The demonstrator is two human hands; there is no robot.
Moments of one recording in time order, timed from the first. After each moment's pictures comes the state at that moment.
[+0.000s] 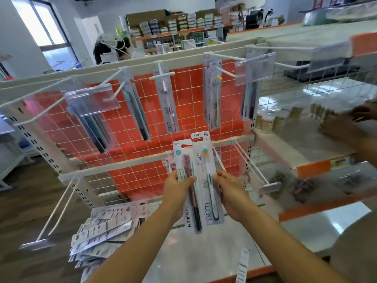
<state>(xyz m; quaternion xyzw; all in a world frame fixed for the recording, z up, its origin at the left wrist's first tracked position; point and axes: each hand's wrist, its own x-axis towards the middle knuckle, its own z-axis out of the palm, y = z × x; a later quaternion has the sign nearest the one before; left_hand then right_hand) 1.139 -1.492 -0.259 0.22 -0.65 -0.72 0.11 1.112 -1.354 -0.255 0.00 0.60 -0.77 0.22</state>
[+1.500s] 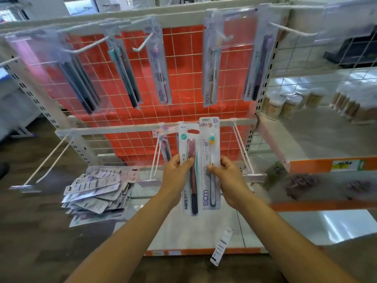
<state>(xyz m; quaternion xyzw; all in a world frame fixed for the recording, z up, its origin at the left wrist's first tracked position) 1.123 -1.415 -0.287 0.26 -0.64 -0.70 0.17 1.071 -1.291 -0.293 -0.05 0.63 -0.74 0.25</state>
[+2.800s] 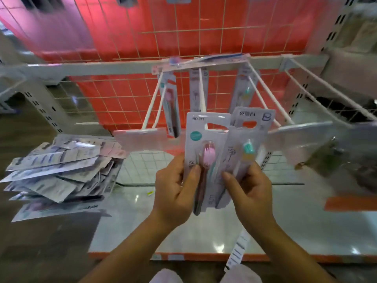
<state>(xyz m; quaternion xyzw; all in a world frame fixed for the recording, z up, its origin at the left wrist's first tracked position) 1.135 -1.484 -0.501 -0.03 -0.78 -0.50 0.37 1.082 -1.352 -0.508 -0.27 0.65 -0.71 -0.02</state>
